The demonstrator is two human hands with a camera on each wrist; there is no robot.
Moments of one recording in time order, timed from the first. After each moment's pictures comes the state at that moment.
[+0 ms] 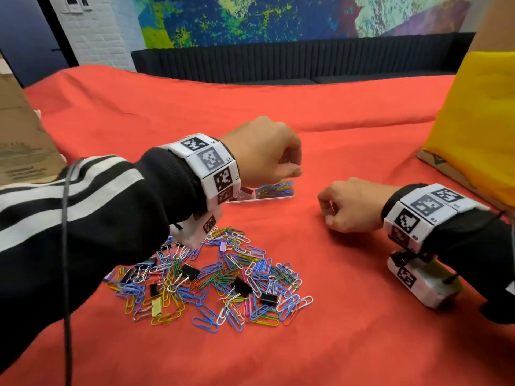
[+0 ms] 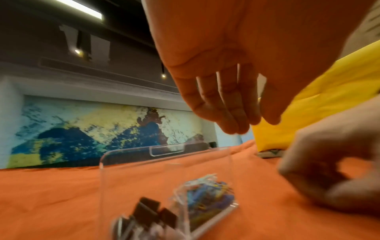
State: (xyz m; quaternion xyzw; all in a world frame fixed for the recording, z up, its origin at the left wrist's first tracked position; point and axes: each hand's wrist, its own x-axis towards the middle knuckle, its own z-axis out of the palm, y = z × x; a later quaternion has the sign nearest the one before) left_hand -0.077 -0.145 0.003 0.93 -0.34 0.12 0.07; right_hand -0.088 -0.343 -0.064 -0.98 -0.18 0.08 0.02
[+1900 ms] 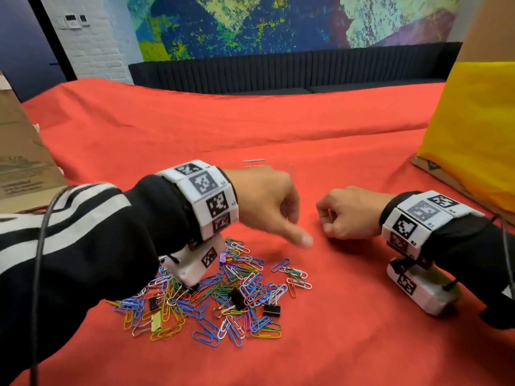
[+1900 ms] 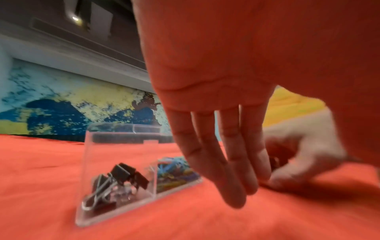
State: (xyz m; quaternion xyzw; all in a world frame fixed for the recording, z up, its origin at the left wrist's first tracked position) left_hand -0.107 -0.146 -0.011 0.93 -0.35 -0.07 0.01; right_hand -0.090 -0.341 -0.065 -0.98 -0.18 0.08 0.04
